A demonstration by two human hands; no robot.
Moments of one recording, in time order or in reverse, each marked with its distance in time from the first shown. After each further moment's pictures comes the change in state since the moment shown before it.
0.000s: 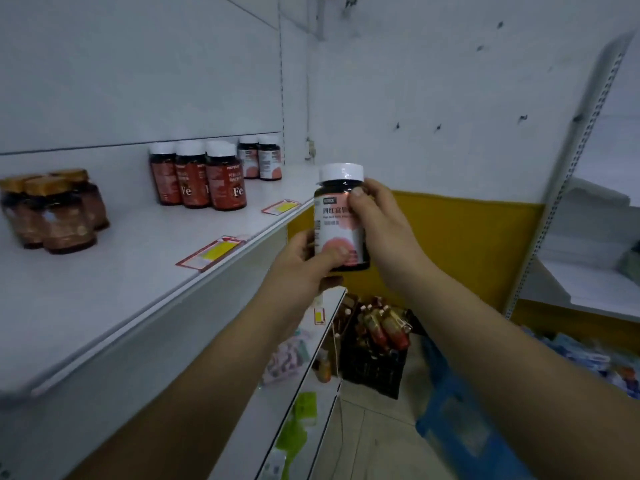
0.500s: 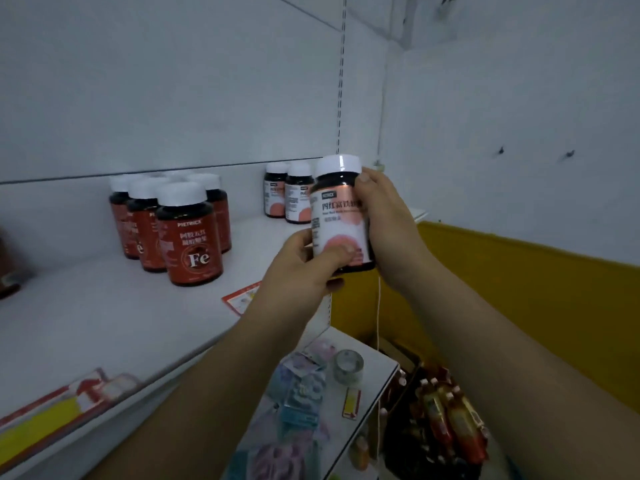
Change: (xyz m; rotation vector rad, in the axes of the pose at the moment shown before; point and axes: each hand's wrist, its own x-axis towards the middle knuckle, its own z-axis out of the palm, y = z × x) left_hand 0.225 -0.015 -0.005 0.066 0.371 0.069; right_hand 0.266 0.074 0.002 0.112 -0.297 -0.089
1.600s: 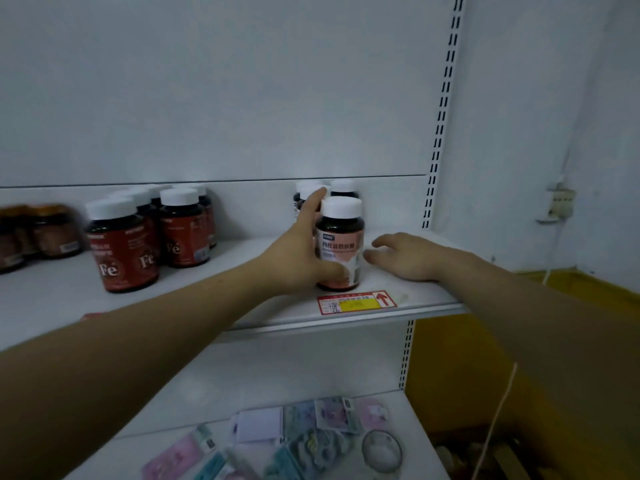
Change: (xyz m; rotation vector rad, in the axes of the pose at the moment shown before) left_hand 0.197 -0.030 0.072 0.954 0.412 -0.027; right_hand 0.283 0.179 -0.096 -0.940 -0.947 -0.190
